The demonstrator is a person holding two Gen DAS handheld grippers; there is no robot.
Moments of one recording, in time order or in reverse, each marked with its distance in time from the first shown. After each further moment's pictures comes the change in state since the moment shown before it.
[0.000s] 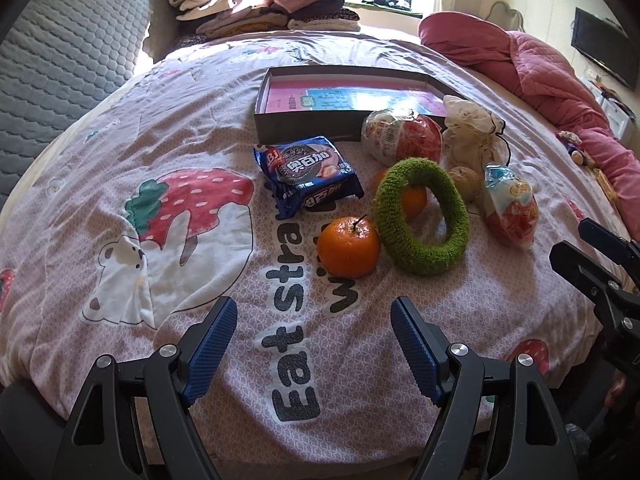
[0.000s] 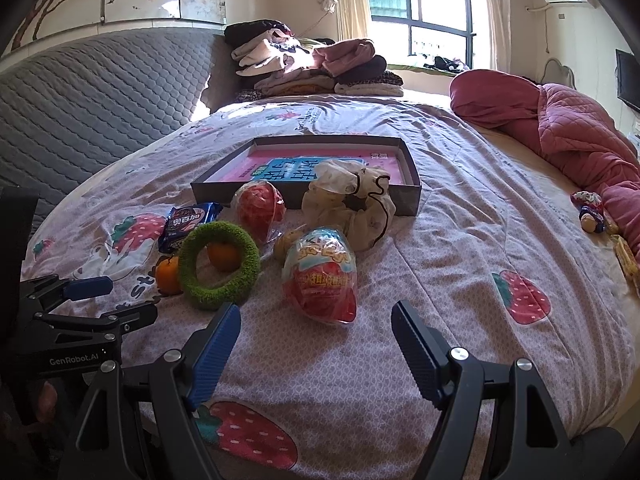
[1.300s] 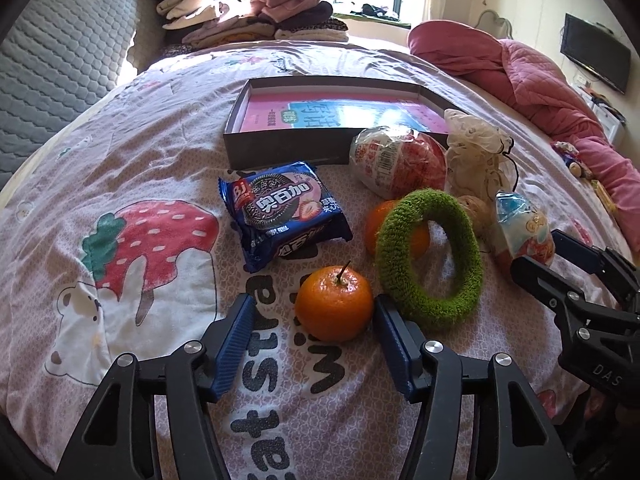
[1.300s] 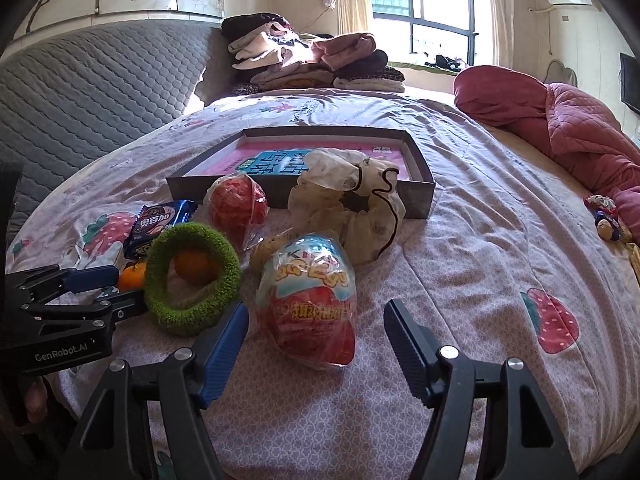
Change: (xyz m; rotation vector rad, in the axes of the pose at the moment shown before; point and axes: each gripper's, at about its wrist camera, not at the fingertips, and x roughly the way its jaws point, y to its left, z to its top) left arm 0.038 -0.006 0.026 0.014 -0.050 -0.043; right arm 0.050 -0.004 0.008 -0.016 0.009 -0.015
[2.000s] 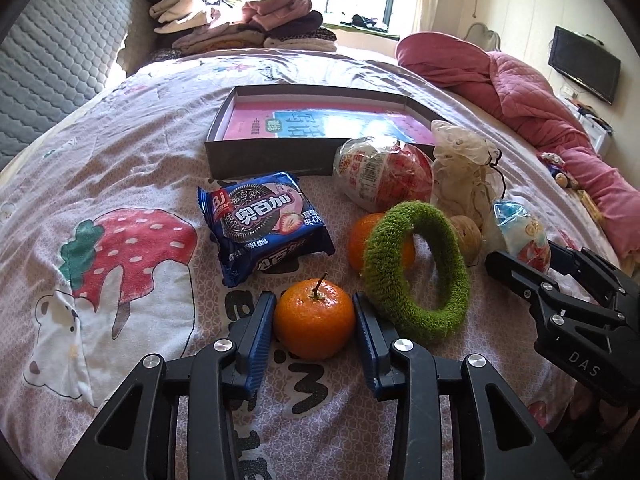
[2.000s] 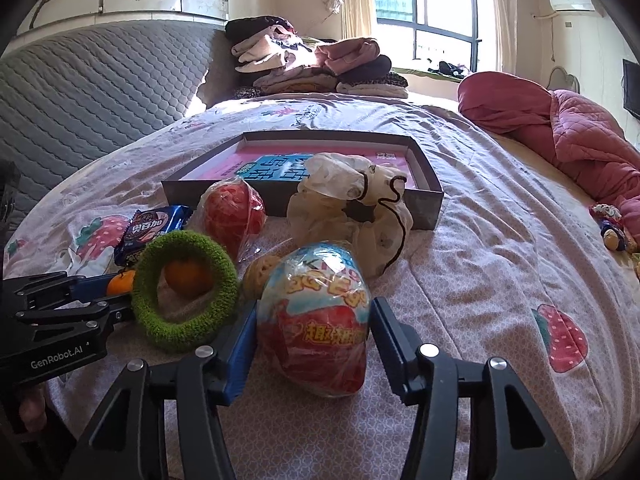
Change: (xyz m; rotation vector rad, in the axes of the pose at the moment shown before) left arm 0.005 -0.001 0.002 -0.015 -0.046 -0.072; right arm 0.010 -0.001 0.004 -0.019 -0.026 0.005
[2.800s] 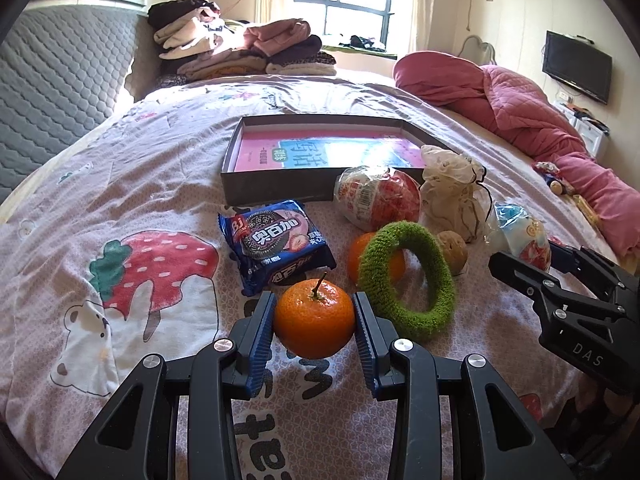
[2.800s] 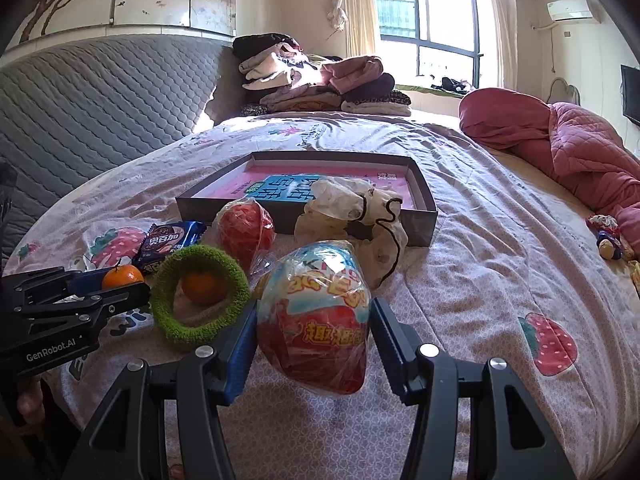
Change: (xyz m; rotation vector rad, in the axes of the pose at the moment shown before) left arm -0.030 -0.001 -0.004 0.024 -0.089 0.027; right arm -0.019 0.000 0.001 -0.005 -0.066 0.019
